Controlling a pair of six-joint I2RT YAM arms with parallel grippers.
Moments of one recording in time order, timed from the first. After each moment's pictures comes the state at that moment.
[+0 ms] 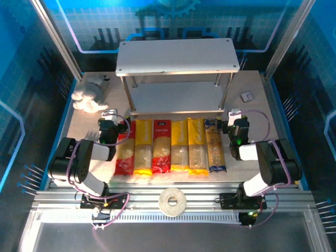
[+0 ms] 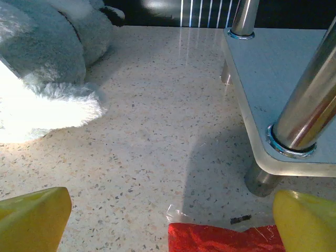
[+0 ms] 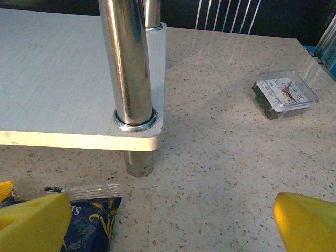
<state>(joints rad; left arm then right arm) -0.06 1.56 0.35 0.88 -0.18 -0.09 0.09 1.53 0.36 0.81 0.13 -0.05</state>
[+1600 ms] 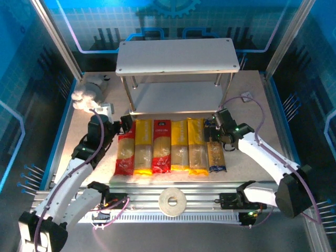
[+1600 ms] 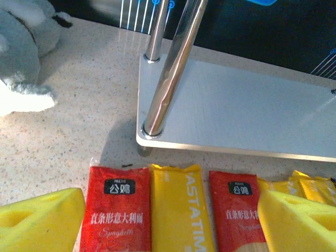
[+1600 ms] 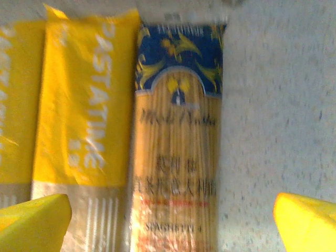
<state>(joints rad) -0.24 0.81 0.66 -0.31 -0.12 -0.39 0.44 1.22 0.85 -0.72 0.20 0.38</state>
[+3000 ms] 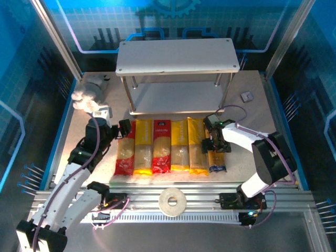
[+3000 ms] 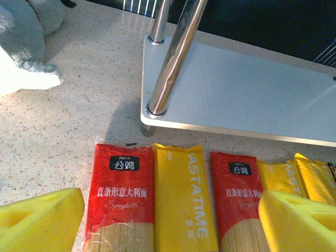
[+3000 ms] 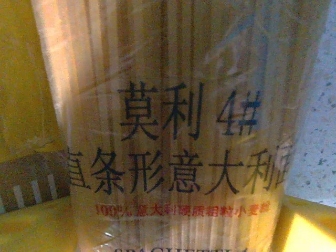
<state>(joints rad) -0.24 0.75 0.67 -0.42 -0.10 -0.40 0.42 1.58 0.85 -0.78 0.08 0.42</state>
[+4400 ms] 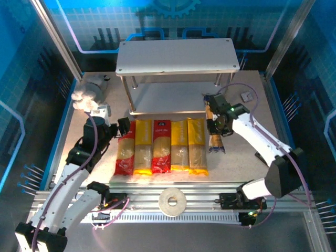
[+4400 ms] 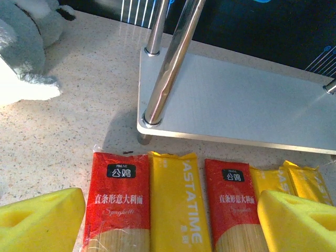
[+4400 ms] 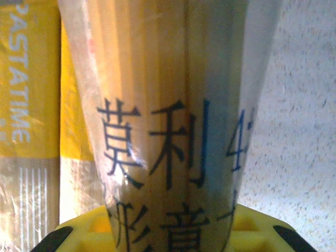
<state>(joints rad) -0.24 0.74 0.70 -0.43 -0.10 -0.40 0.42 1.45 1.21 -1.02 0.12 0.34</state>
